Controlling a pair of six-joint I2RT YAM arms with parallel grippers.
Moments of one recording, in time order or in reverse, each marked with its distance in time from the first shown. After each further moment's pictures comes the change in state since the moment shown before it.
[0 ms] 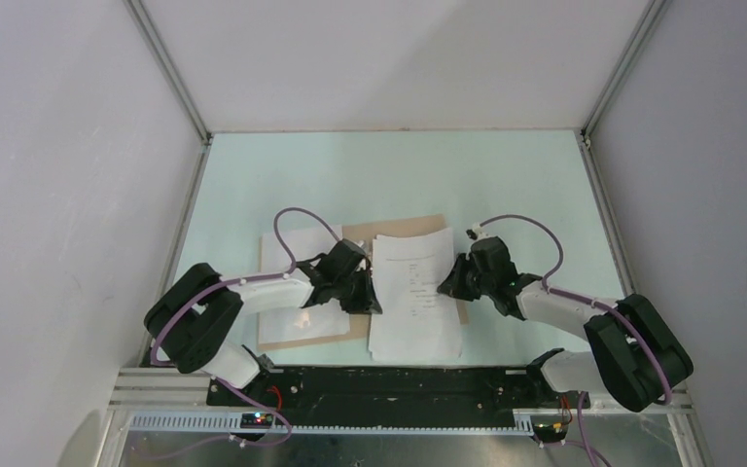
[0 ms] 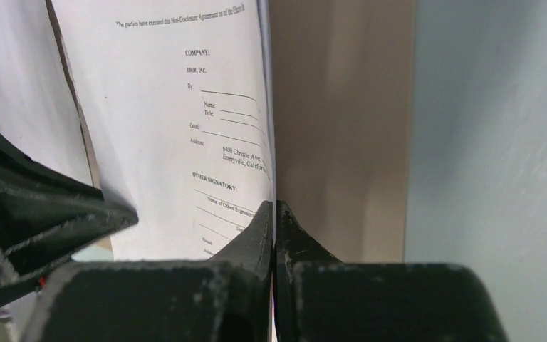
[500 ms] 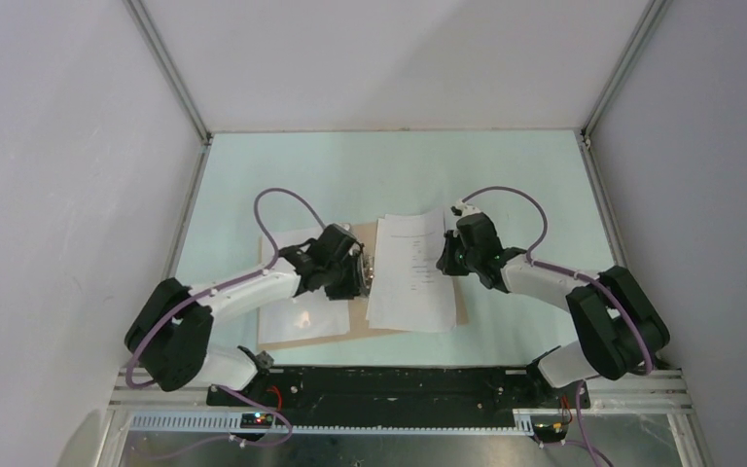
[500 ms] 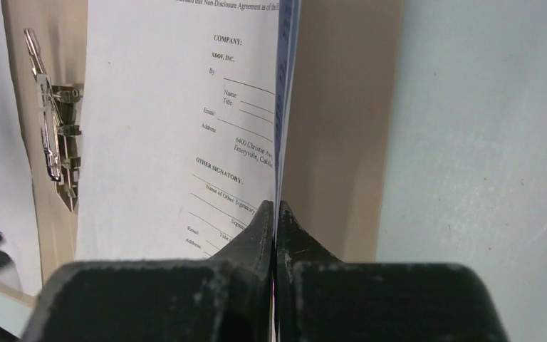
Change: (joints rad) left arm 0.042 -0.108 0.117 -0.291 -0.156 0.078; right arm 0.002 0.159 0.241 -0.083 0.152 -0.215
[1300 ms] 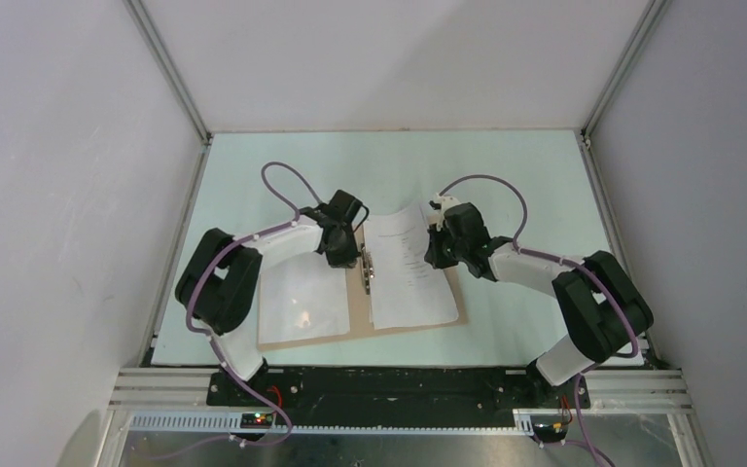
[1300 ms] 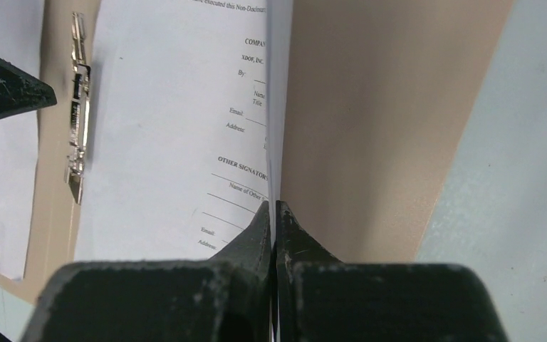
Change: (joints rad) left arm 0.166 0.336 0.312 -0.102 -0.138 0.008; right arm 0.034 0.105 0.121 0.006 -0.066 -0.187
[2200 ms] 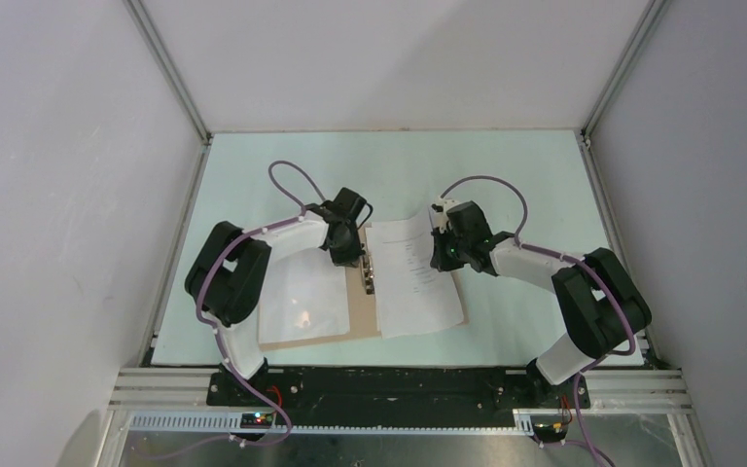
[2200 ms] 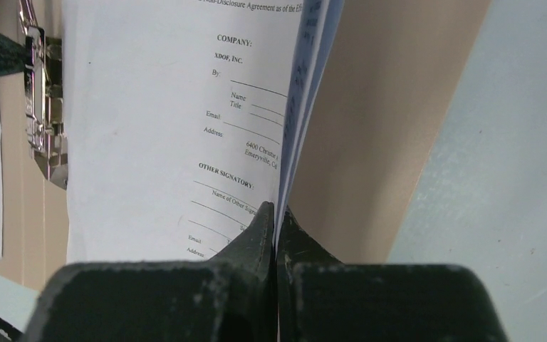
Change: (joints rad) left arm 0.000 0.079 0.055 -0.005 0.027 0.010; right arm -0.034 0.029 0.032 -0.112 -0.032 -0.035
